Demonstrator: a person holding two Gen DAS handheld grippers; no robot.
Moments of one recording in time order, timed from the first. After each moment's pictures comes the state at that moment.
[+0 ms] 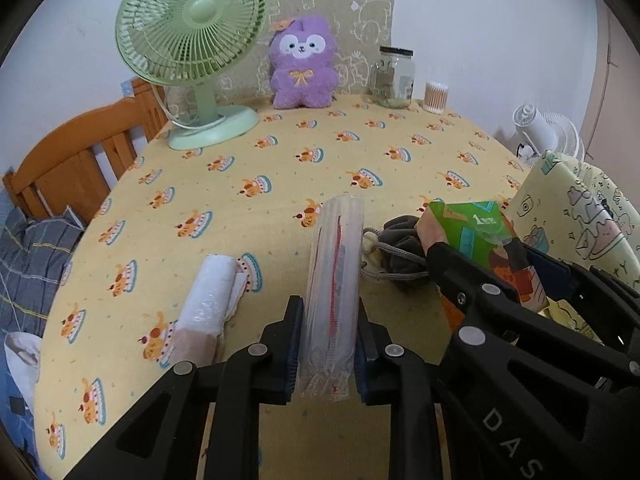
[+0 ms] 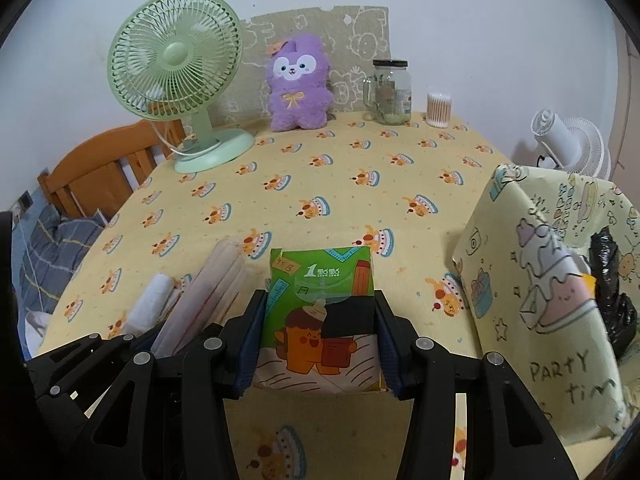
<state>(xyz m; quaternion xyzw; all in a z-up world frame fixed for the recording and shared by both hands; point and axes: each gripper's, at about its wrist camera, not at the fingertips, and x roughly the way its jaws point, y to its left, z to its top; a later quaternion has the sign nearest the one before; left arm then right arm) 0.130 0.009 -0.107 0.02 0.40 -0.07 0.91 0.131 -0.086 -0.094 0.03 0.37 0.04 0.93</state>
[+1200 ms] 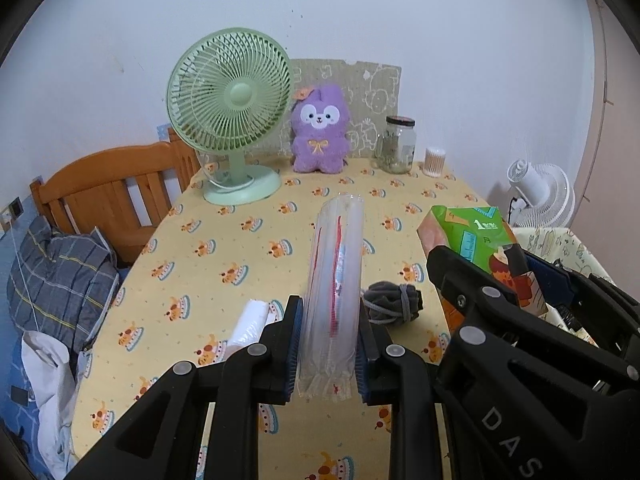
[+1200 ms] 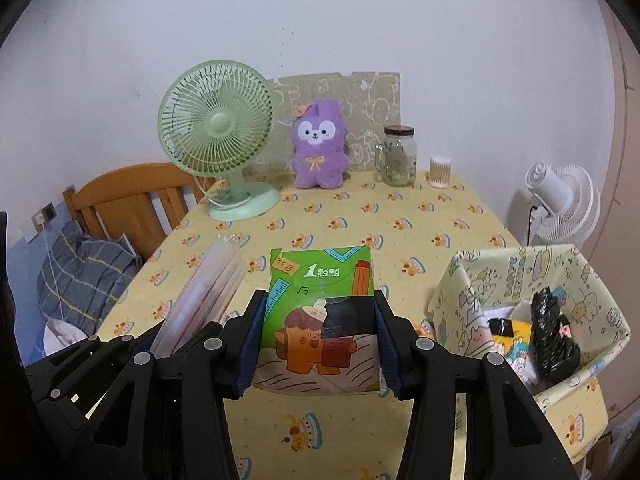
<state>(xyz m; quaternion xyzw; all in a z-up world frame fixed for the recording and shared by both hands) 0.082 0.012 -0.031 0.00 0.33 -0.04 0.94 0.086 -0.086 -0.010 0.02 0.30 0.06 0.95</state>
